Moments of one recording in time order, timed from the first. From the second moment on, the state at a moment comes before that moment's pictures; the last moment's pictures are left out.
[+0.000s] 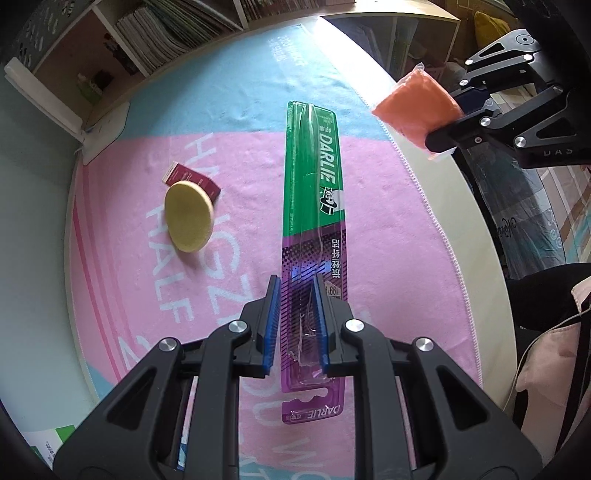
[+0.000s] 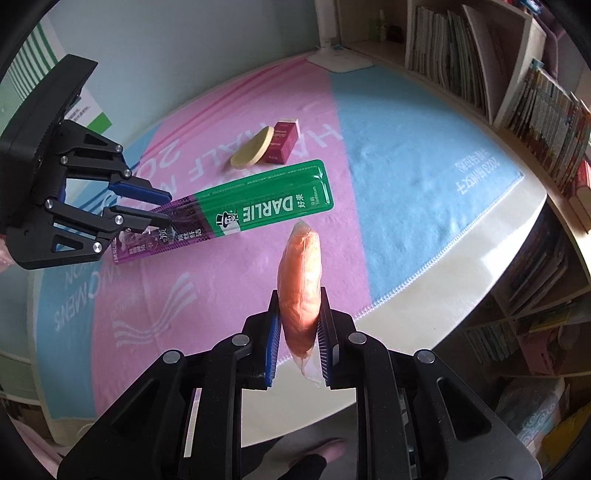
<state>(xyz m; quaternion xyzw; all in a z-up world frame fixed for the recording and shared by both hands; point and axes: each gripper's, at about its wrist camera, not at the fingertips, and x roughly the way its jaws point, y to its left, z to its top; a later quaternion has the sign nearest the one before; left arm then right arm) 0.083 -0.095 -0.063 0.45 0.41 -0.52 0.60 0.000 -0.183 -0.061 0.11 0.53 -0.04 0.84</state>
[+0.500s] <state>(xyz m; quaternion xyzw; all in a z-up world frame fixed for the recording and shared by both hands) -0.057 -0.198 -0.054 0.48 0.36 -0.58 0.55 -0.154 -0.267 -0.060 0.17 0.51 -0.14 0.83</state>
